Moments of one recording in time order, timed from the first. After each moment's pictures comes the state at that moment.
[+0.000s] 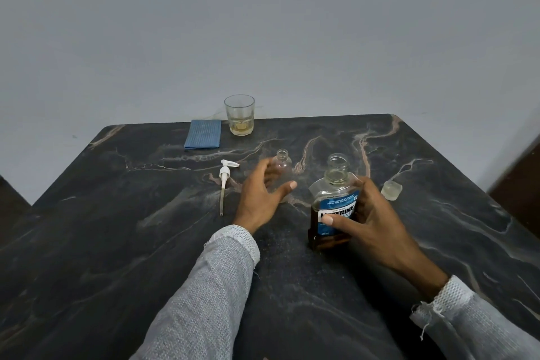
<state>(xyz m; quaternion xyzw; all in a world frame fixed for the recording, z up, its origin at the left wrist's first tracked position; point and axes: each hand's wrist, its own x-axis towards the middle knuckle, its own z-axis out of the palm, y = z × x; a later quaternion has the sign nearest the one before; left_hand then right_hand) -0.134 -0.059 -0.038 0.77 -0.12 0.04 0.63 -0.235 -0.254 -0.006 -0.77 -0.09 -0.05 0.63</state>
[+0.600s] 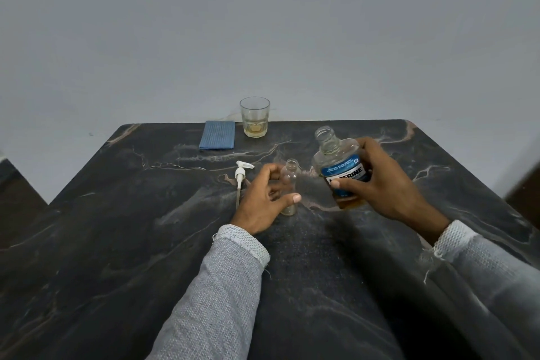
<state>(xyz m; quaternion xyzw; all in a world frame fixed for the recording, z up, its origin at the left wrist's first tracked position) -0.135 -0.024 -0.043 0.73 -0.17 -0.02 0.66 -0.182 -0.248 0.038 -0.89 -0.11 -0.11 0.44</state>
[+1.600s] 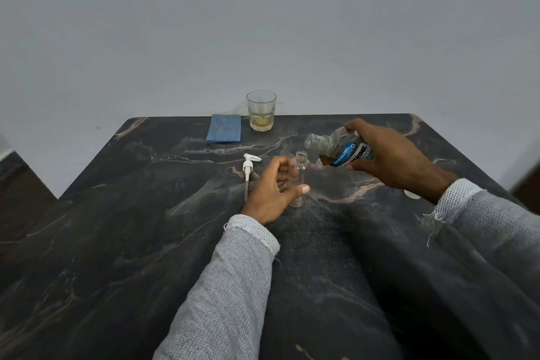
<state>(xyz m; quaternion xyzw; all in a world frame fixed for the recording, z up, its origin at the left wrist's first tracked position) -0.132 -0.022 -0.046 0.74 -0.18 -0.01 0.65 -0.163 -0.246 0.064 -0.96 -0.17 -0.16 0.12</state>
